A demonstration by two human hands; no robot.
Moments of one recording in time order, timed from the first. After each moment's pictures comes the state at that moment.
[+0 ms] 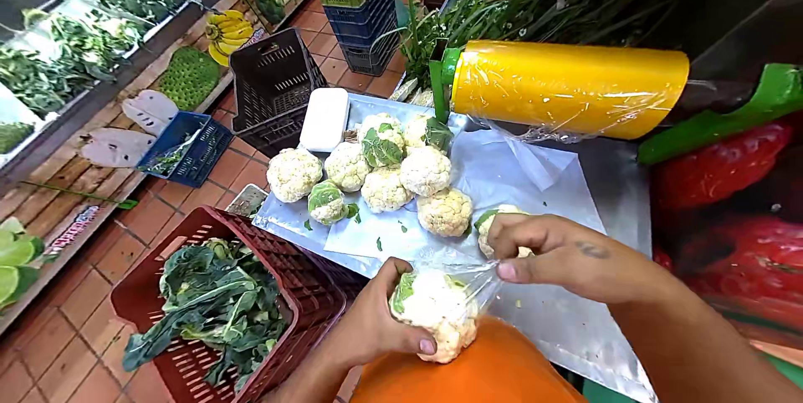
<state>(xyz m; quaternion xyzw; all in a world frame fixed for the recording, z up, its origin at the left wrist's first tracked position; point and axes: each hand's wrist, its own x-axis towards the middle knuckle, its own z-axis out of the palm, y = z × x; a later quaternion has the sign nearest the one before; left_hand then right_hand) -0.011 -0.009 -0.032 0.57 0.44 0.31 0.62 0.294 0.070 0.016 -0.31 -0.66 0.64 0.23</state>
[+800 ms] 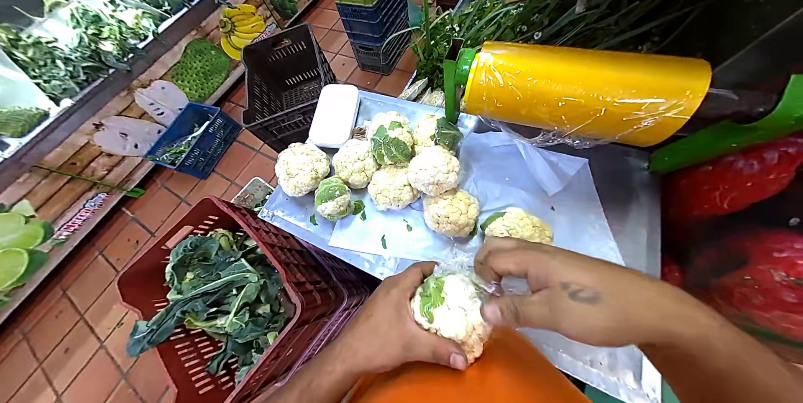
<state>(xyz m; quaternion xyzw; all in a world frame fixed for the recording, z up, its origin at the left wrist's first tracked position) 0.005 -0.008 -0.014 0.64 0.46 0.23 0.56 0.278 0.058 0.041 -0.36 -0.74 0.56 0.07</state>
